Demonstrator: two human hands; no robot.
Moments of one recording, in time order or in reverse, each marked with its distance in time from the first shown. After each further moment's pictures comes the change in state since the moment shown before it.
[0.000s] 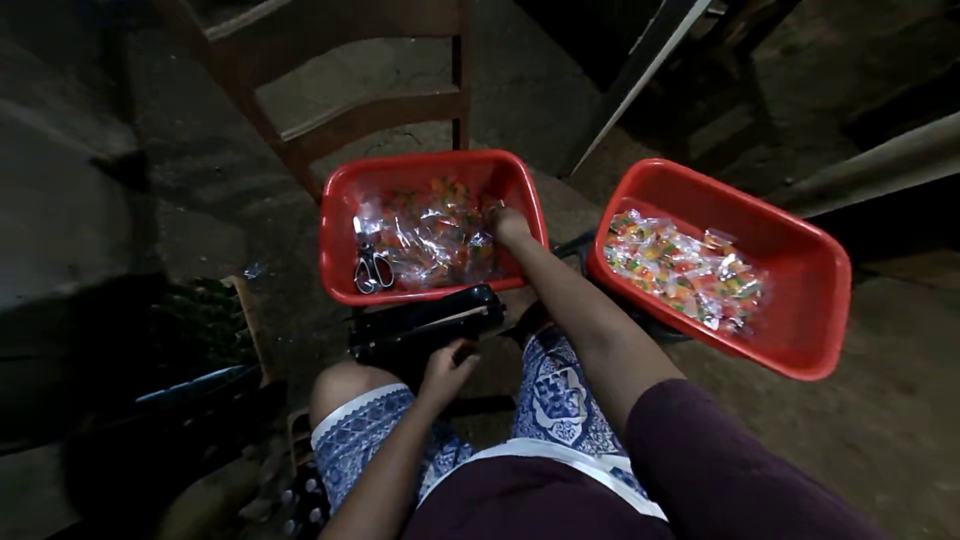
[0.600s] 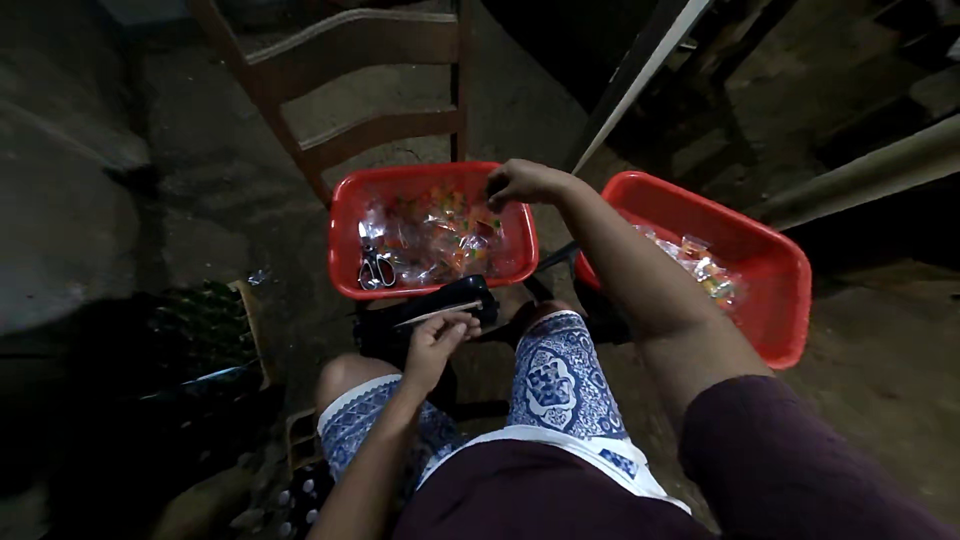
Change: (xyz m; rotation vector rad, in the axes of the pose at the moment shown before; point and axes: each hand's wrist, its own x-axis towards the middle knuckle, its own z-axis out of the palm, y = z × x) left_hand -0.023 0.061 -0.018 -0.434 0.145 0.327; right_hand -0.072 -0.039 -0.143 0.077 -0.193 -0.534
